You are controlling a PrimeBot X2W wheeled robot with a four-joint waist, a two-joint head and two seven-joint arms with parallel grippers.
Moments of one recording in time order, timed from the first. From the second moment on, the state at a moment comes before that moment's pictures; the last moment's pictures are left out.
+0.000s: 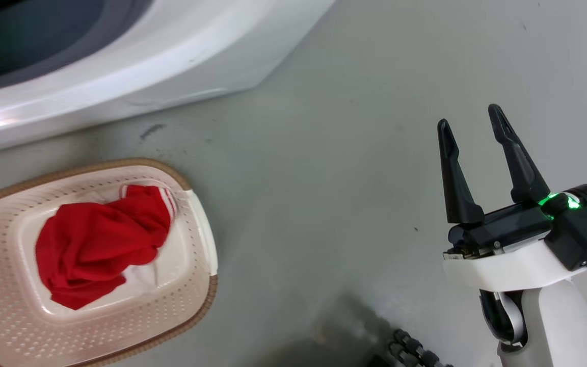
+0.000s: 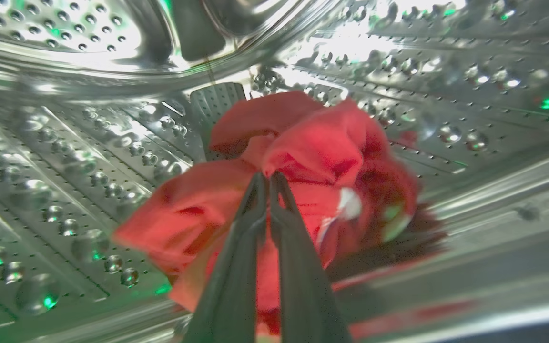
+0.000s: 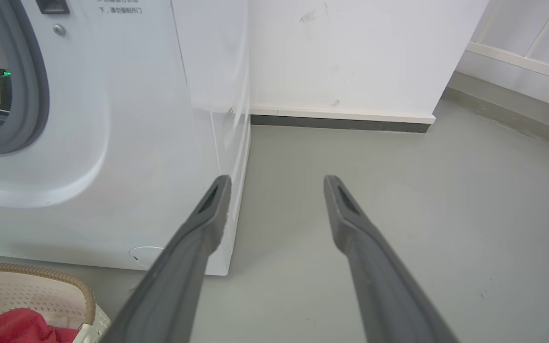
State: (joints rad) left arm -1.40 0.57 -0.43 0.88 -0.53 -0.13 0.27; right arm -0.26 -0.05 0.15 -0.09 0.13 0.13 -0.26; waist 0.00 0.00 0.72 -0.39
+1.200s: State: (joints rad) left arm -0.58 0.47 -0.42 0.16 -0.49 0.08 -0.26; right arm -0.10 -0.05 0.09 -0.02 0.00 0.13 -0.26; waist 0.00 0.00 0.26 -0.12
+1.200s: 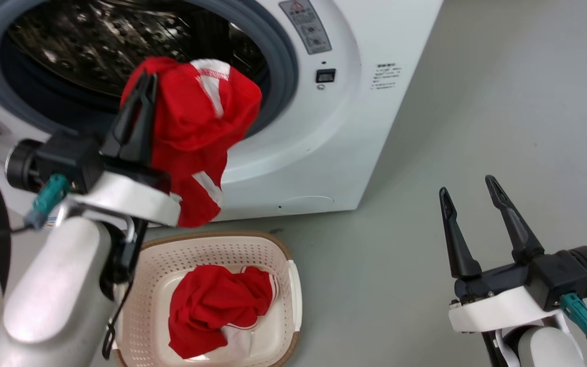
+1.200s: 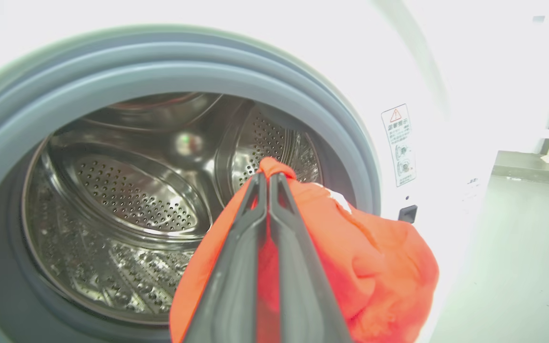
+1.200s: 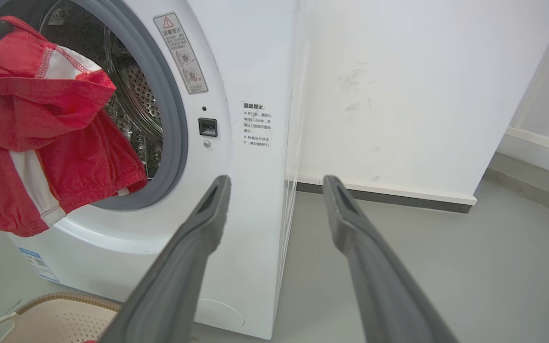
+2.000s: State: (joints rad) left arm -0.25 0.45 -0.47 0.11 -0.61 0.10 -0.20; right arm -0.10 -0.05 0.08 -0.03 -0.04 0.13 -0.26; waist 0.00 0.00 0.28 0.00
